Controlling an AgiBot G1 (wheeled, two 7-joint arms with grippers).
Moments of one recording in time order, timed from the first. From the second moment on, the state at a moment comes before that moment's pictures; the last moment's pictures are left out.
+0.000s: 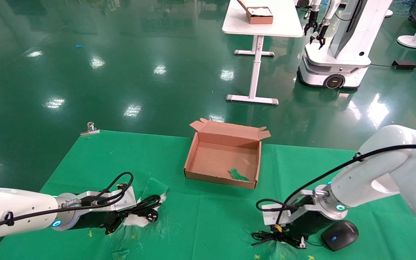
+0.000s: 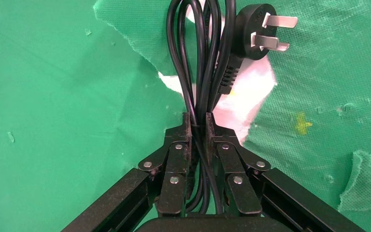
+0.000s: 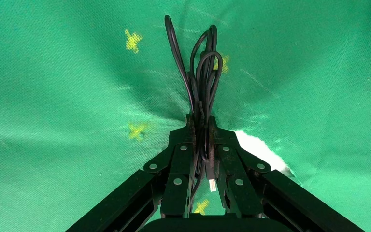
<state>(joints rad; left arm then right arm) -1.36 0.97 0.76 -1.03 2.14 1.05 -0.47 1.69 -1.31 -0.86 0.23 -1.97 -1.28 -0.17</state>
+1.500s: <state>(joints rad) -1.44 1.18 0.71 -1.08 2.04 0.85 -0.35 1.88 -1.20 -0.87 0.49 -2.03 -1.30 -0.01</state>
